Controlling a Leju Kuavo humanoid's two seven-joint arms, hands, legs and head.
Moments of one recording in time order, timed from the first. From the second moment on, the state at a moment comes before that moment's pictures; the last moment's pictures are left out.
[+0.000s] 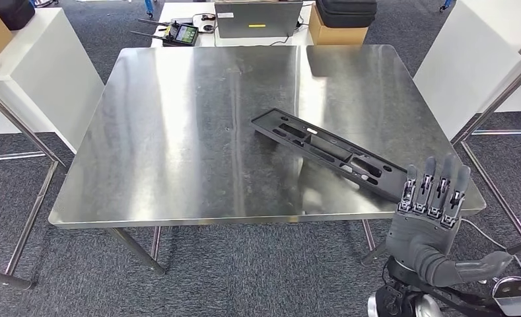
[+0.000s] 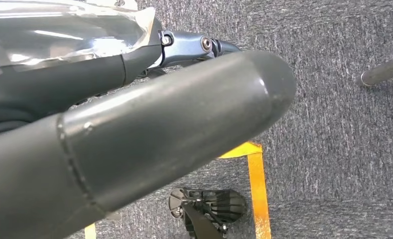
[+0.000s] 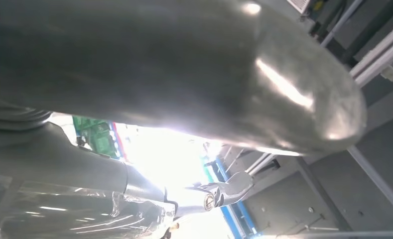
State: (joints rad) left arm -0.05 -0.08 0.76 -0.21 -0.65 0.20 -0.52; right arm 0.09 0.13 -0.05 -1.88 -0.52 0.42 -0.62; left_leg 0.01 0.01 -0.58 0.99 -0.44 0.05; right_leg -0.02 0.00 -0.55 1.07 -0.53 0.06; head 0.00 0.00
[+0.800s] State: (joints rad) left arm -0.06 -0.08 0.78 -0.21 -0.66 0.21 -0.53; right arm 0.11 0.13 -0.10 -1.88 -0.51 0.41 -0.63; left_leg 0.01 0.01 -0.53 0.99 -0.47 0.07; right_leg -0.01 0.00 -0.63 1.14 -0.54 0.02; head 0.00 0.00
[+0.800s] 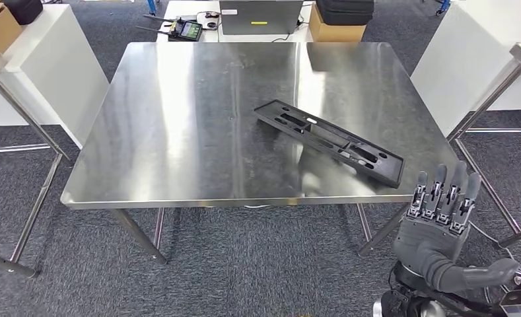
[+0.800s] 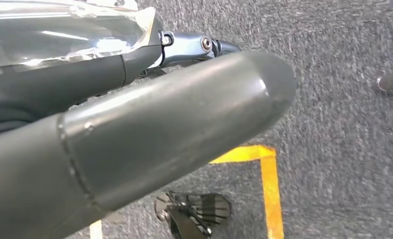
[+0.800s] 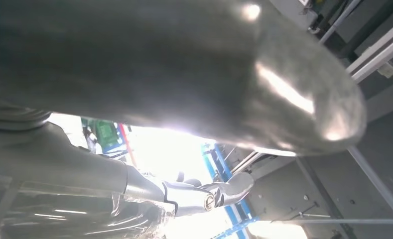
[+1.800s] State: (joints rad) left arm -0.05 -0.08 0.79 -0.21 -0.69 0.23 -0.54; right arm 0.14 0.14 -0.15 -1.86 -0.52 0.39 -0.62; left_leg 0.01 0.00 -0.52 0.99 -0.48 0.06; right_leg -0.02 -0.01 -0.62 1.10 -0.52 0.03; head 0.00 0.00
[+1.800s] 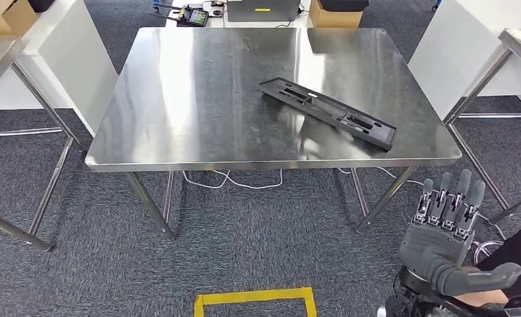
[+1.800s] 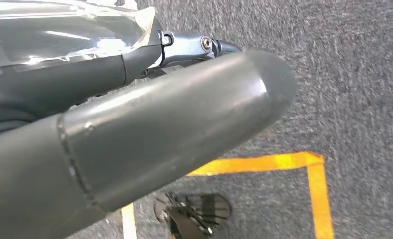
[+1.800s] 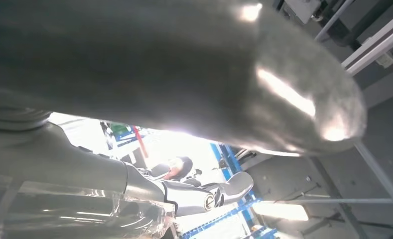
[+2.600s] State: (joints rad) left arm -0.05 -0.08 0.79 -0.21 -0.70 0.23 -0.54; right arm 0.15 0.16 -0.17 -1.87 -0.52 0.39 -0.61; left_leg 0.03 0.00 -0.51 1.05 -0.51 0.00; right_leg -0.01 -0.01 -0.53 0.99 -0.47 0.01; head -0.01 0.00
